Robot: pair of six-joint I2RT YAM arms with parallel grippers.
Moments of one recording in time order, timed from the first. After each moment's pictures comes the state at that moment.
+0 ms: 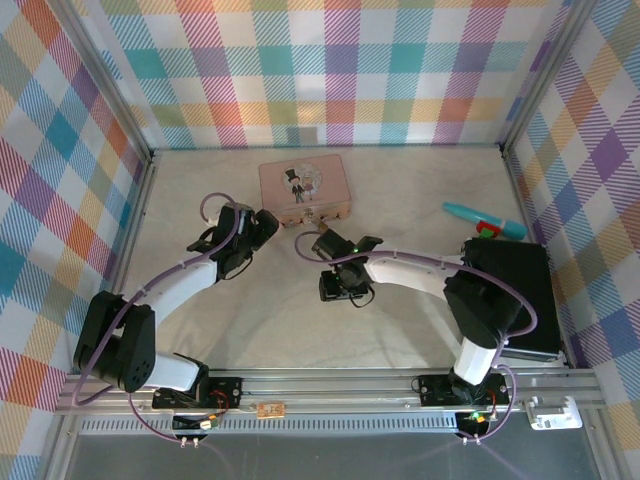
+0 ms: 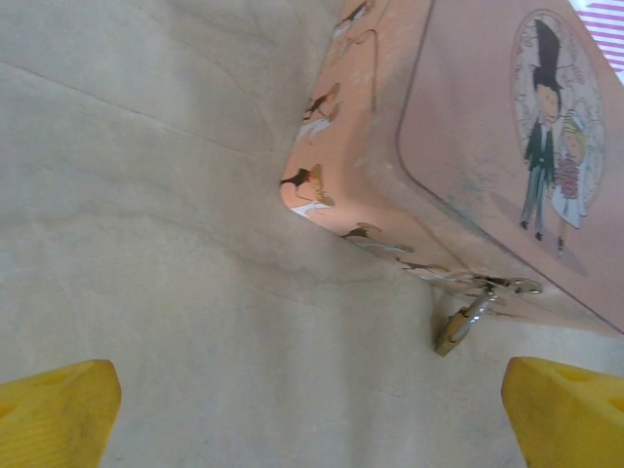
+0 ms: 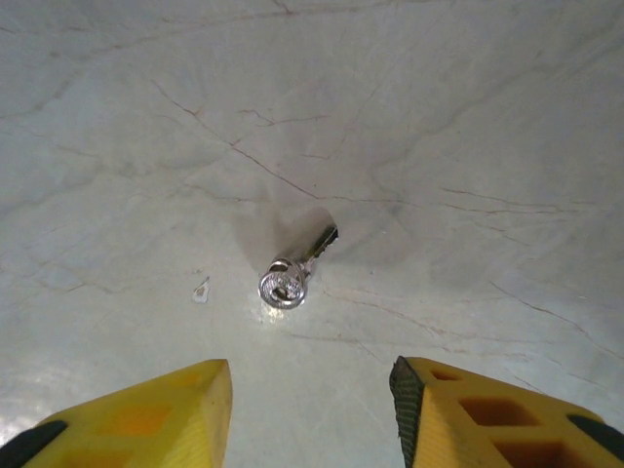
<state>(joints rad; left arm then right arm) -0.37 1.38 0.81 -0.20 -0.12 -1.03 0.90 1.77 1.18 -0.72 -0.04 0.72</state>
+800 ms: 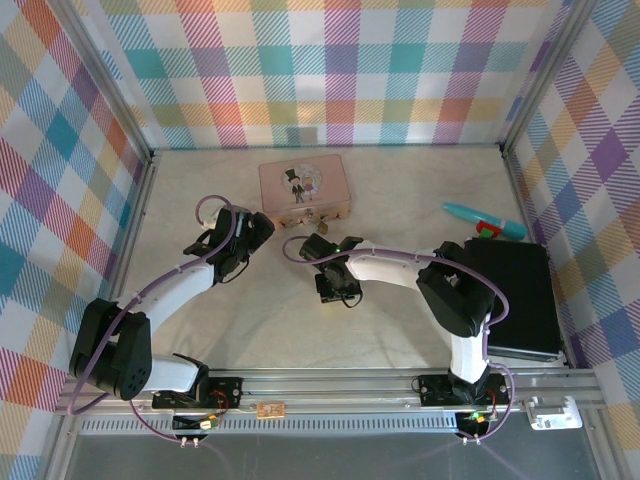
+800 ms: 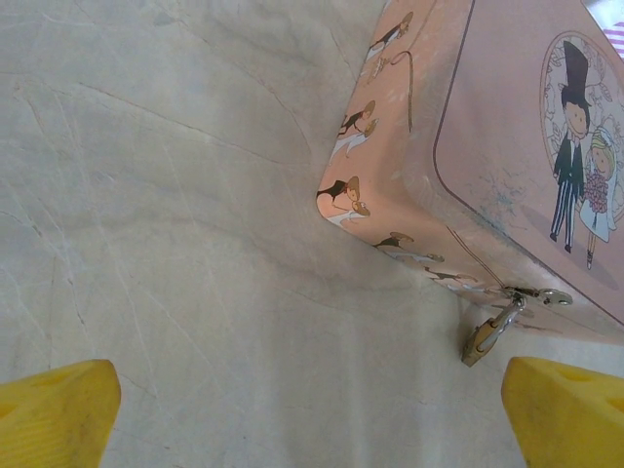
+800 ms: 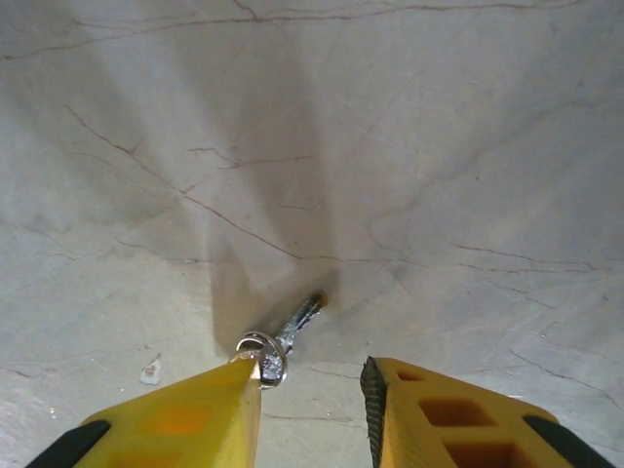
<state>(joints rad) -0.37 1.35 0.81 -0.24 -0.17 -1.03 0.93 1.90 1.27 -0.78 0.04 0.72</state>
